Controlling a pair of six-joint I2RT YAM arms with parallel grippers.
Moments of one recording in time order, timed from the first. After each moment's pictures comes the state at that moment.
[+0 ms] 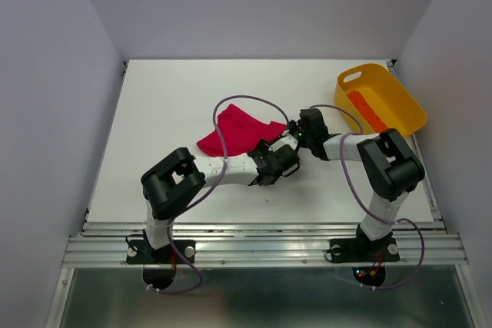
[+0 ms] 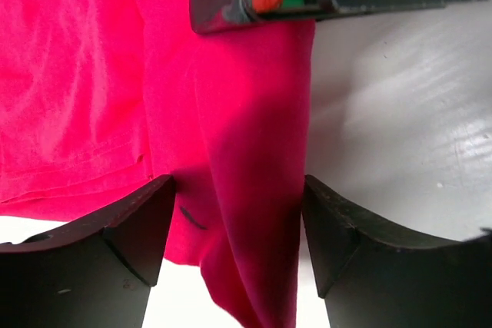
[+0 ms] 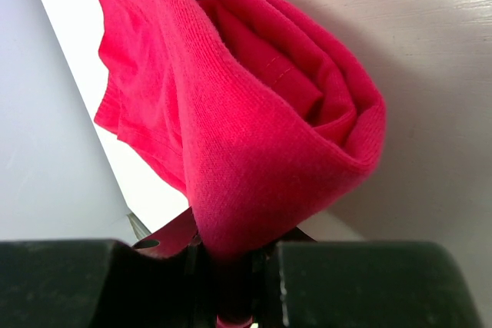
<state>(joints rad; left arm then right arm) -1.08 1.85 1.16 -0.35 -0.59 -0.25 0.43 1.81 0.86 0.27 -0.40 1.06</state>
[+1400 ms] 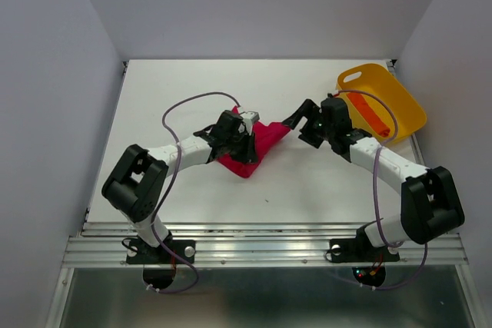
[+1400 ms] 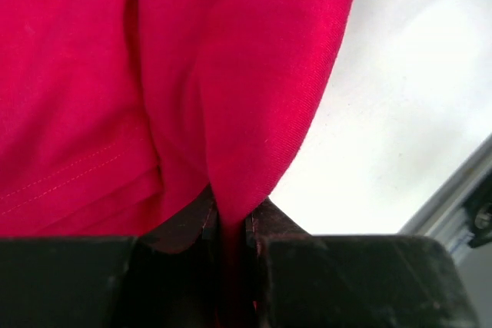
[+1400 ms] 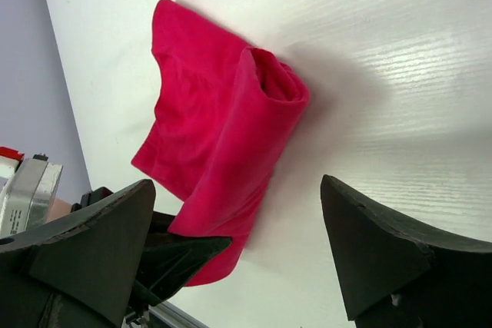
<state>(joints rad) -0.66 1.65 0.97 -0.15 0.28 -0.35 0.38 1.42 0.86 -0.04 -0.15 0.95</state>
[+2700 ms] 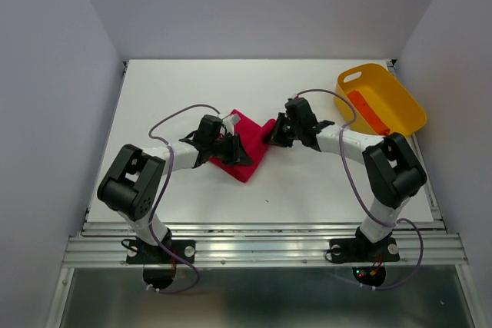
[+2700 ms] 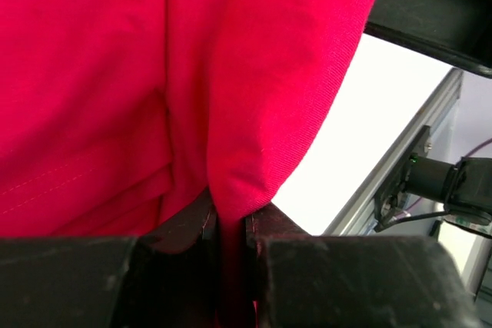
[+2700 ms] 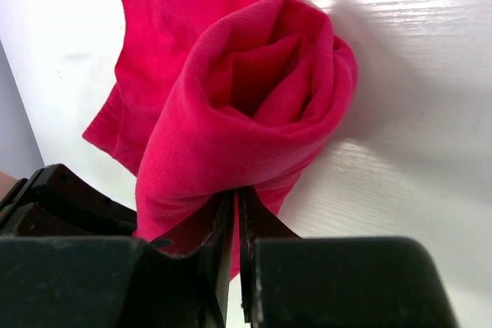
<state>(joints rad) -0.50 1.64 0.77 0.10 0.58 -0.60 0.54 1.74 1.05 -0.06 -0.20 0.87</state>
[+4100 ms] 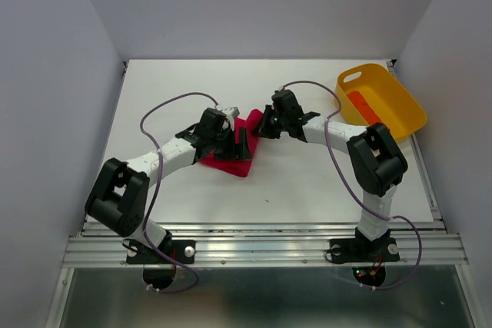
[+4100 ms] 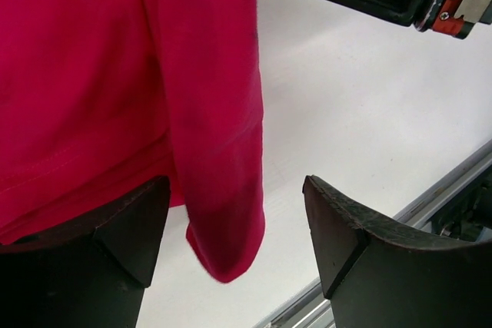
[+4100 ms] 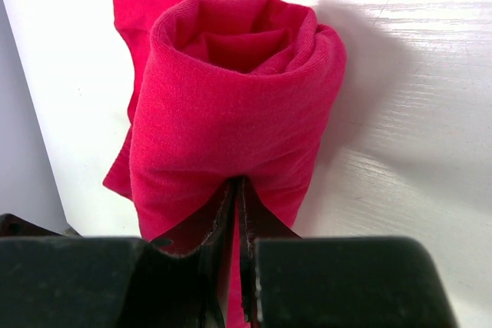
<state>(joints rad) -0.52 1.48 0.87 -0.22 0.30 -0.48 0.58 1.91 1.26 -0.06 -0.21 0.86</state>
